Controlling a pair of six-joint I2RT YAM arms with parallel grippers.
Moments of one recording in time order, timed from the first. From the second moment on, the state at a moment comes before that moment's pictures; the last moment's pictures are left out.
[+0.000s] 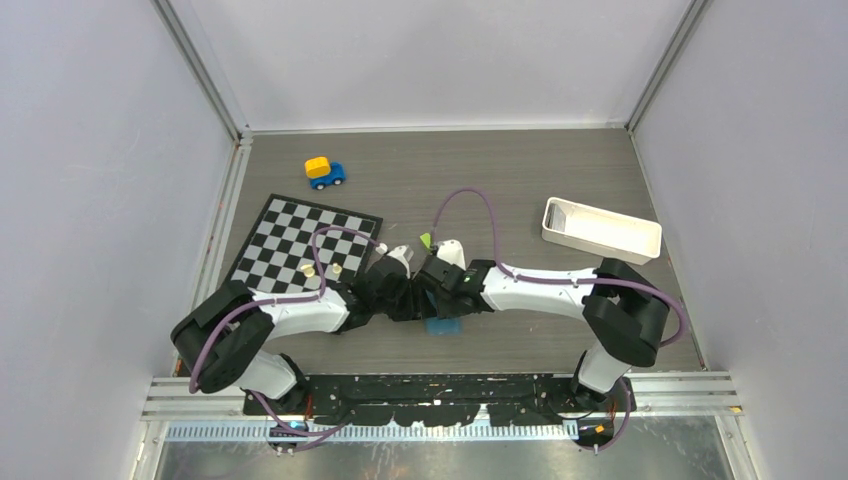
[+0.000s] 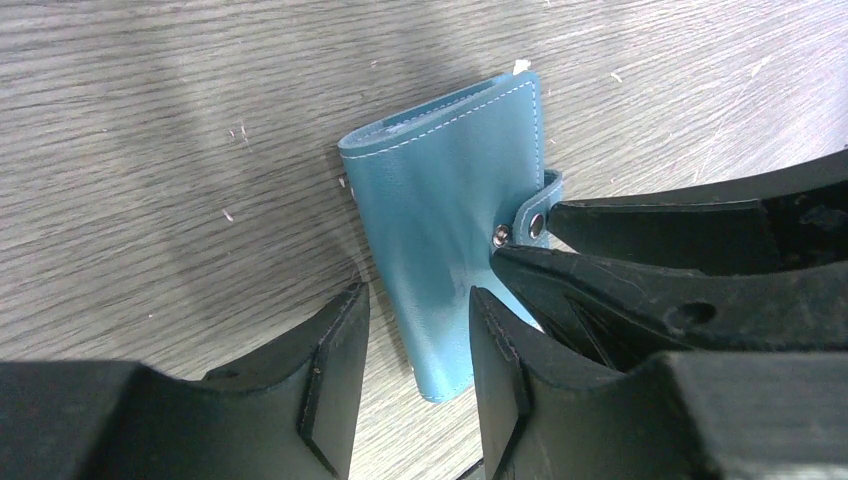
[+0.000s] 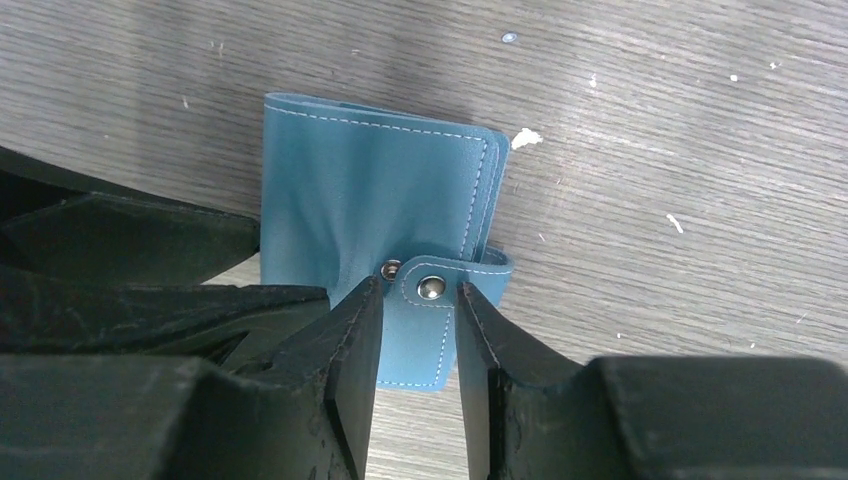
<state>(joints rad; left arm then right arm) -0.86 1.43 0.54 0.13 0.10 -0.87 1.06 1.63 1.00 -0.55 0.32 0.77</state>
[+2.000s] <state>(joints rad) -0.86 1.44 0.54 0.14 0.10 -0.87 1.01 1.61 0.98 -0.74 0.50 0.93</state>
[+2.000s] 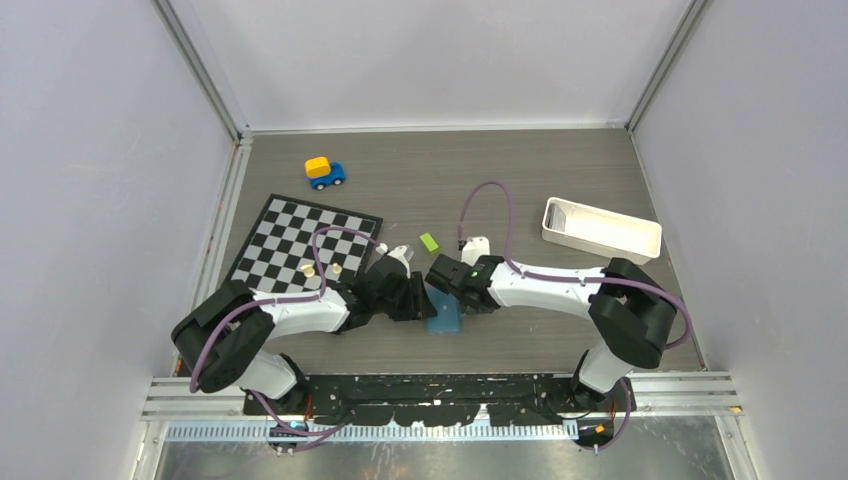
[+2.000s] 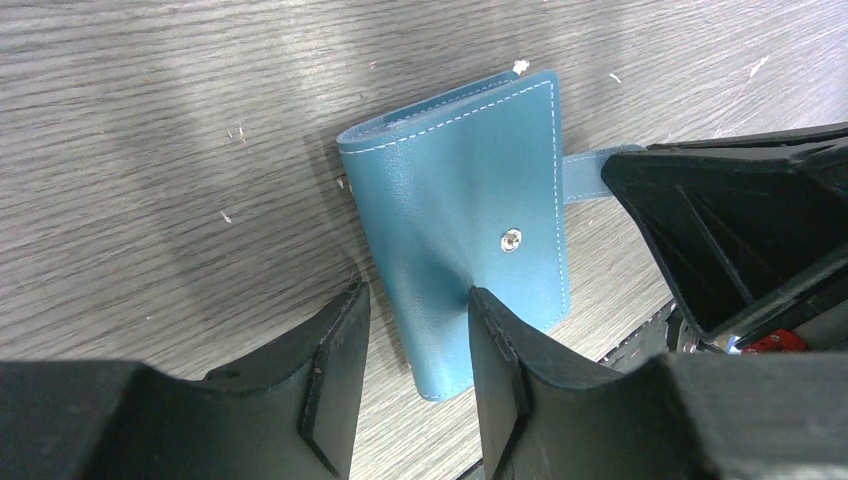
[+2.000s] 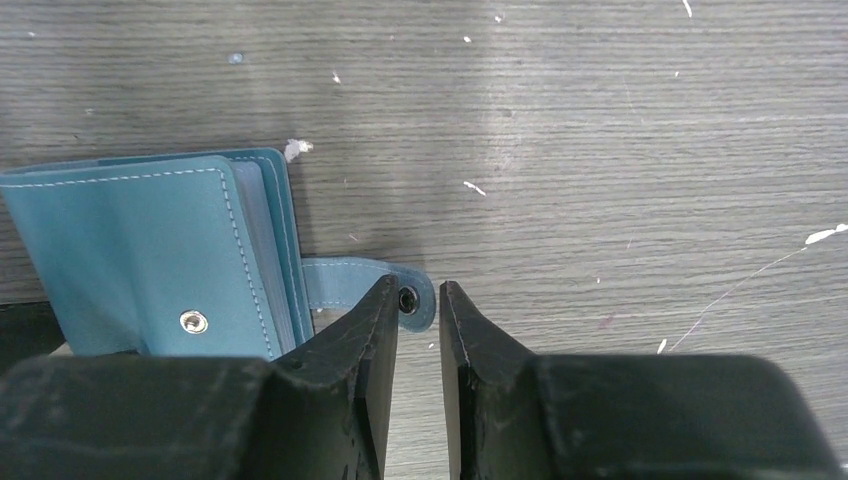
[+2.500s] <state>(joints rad) -0.86 1.44 0.54 0.14 0.10 -0.87 0.99 1.55 0.94 -0.72 0.47 0.96</state>
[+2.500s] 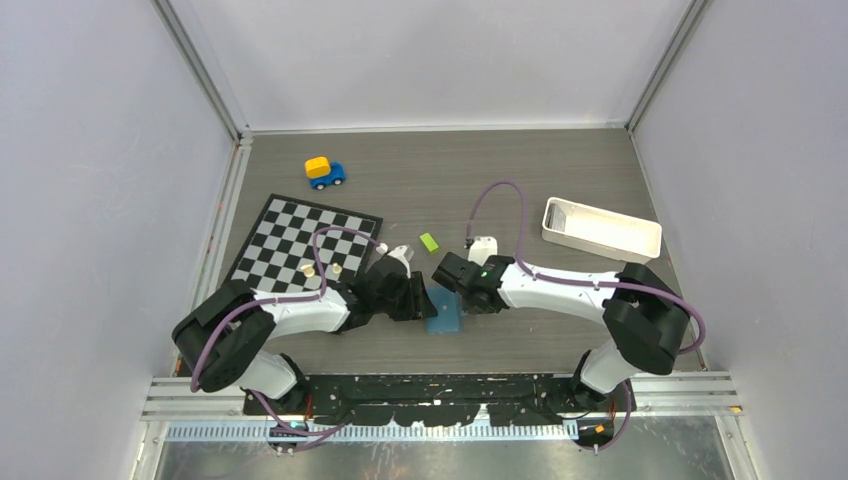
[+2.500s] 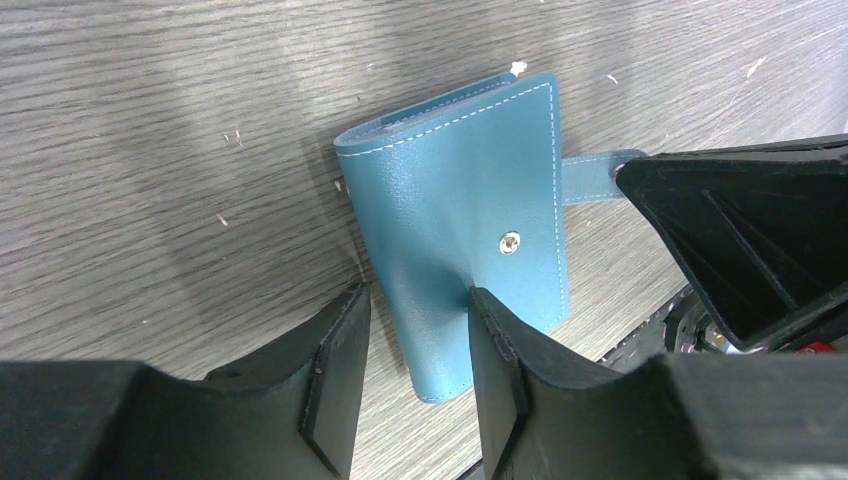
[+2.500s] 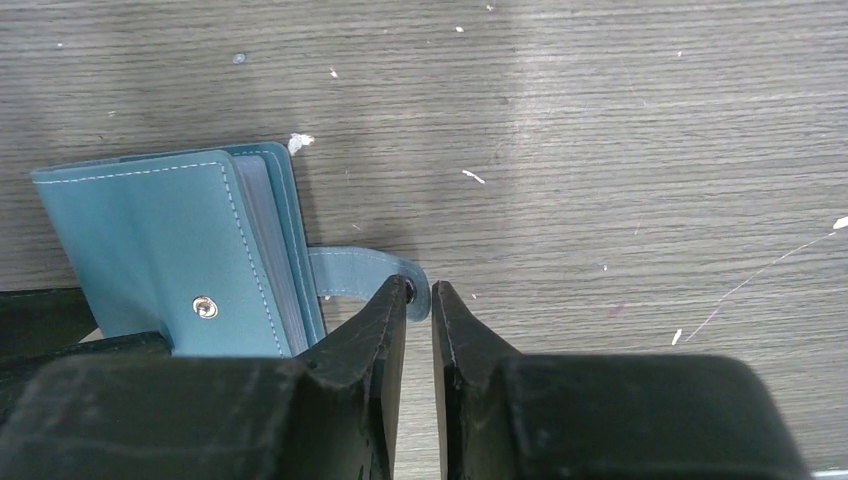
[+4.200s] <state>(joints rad) -0.86 1.48 0.57 0.13 0.10 -0.86 0.74 1.42 0.56 0.08 -0.21 0.87</state>
